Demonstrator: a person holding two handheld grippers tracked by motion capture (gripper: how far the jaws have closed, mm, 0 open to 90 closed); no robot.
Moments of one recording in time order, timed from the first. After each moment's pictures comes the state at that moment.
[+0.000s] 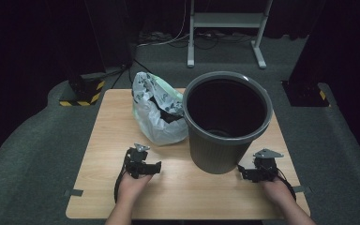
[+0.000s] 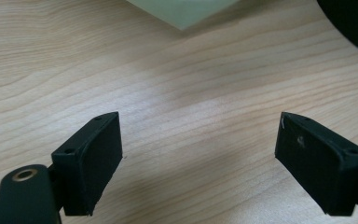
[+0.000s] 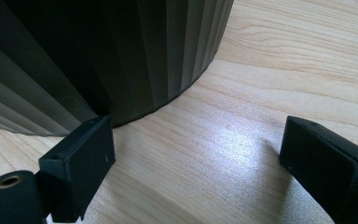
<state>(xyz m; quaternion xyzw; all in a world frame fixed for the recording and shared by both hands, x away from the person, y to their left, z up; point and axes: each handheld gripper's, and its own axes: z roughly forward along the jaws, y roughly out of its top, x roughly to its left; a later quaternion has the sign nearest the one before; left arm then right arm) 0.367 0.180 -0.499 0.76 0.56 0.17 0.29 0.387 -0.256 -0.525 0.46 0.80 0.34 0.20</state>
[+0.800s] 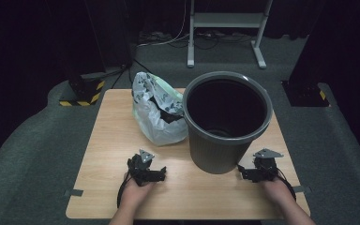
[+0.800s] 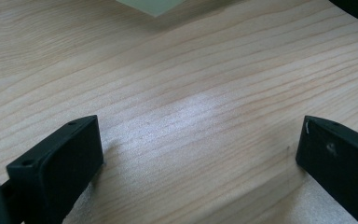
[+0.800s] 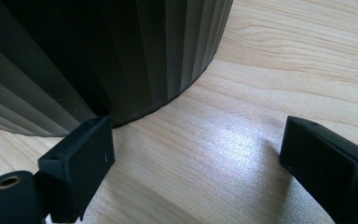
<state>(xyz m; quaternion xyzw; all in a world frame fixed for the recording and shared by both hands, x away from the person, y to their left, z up) 0.362 0.175 -0.528 0.77 0.51 0.21 0.32 0.388 -0.256 -0.525 0.46 0.80 0.34 0.20</state>
